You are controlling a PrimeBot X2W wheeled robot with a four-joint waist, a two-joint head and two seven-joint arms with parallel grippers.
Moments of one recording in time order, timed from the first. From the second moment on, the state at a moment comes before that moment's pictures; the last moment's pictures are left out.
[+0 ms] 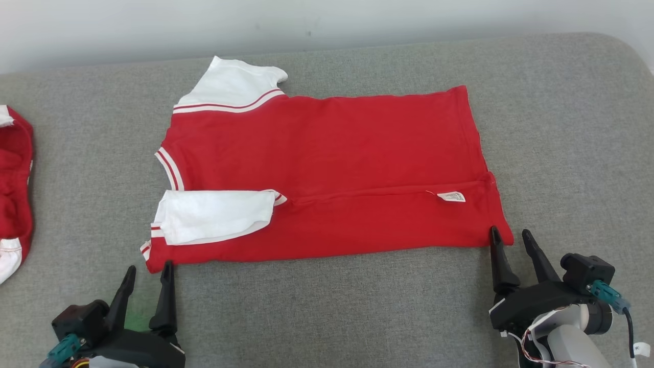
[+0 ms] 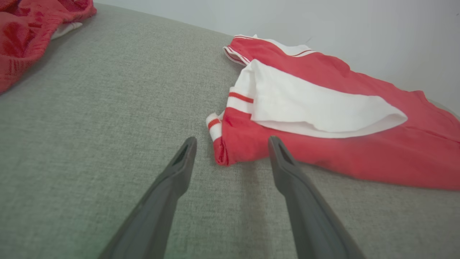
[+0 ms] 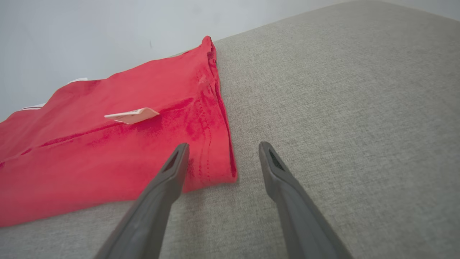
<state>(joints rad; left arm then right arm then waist) -0.22 0.23 -0.13 0.45 -0.55 -0.12 -0.26 -0.30 -0.22 0.02 0.56 0.44 0.13 -0.25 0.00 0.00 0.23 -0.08</state>
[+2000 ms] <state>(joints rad) 0.05 0.15 -0.05 0.27 -0.46 -0.11 -0.26 0.05 -0.19 -0.08 0.18 0.39 0.13 -0.09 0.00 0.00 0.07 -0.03</state>
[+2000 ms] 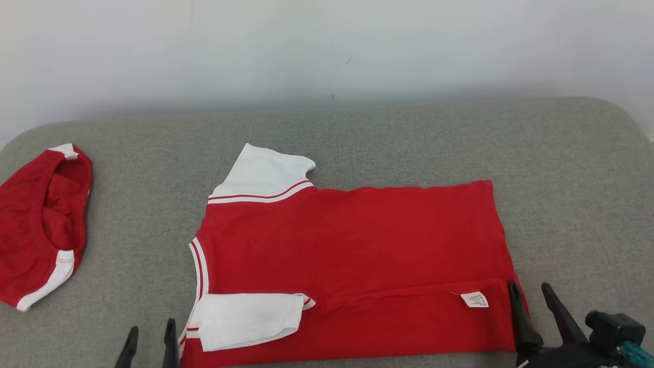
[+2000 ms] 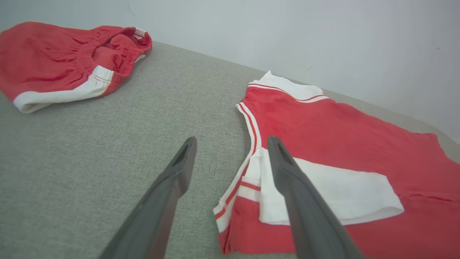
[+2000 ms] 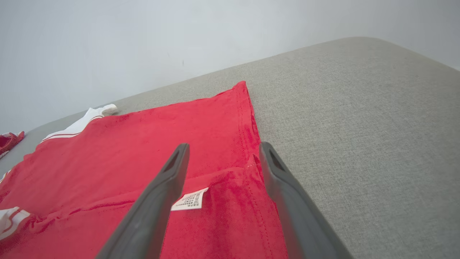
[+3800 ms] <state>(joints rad) -0.09 0.17 0.09 0.24 -0.16 -0.13 -0.26 -0.15 -0.12 -0.03 0.30 0.24 0.13 -0.26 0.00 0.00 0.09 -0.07</state>
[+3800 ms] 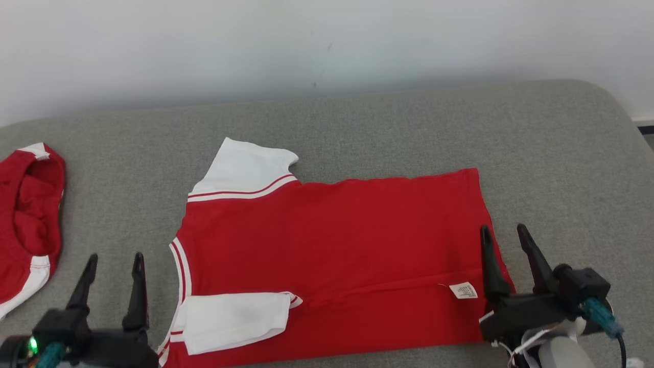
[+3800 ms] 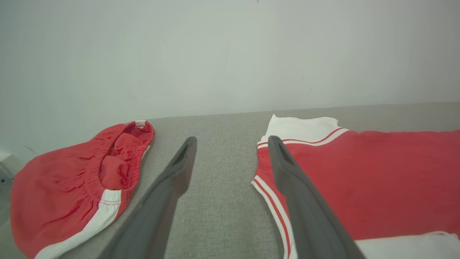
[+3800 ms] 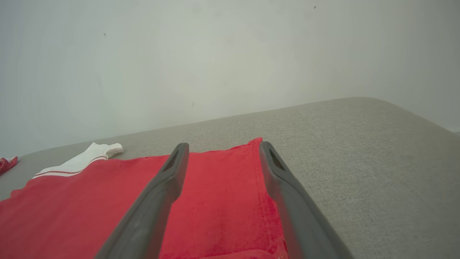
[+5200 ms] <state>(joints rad) -1.12 0.60 -0.71 0.75 -0.78 -0.13 0.12 -0.90 -0.16 0.20 0.83 0.27 0.13 -0.08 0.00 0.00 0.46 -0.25</state>
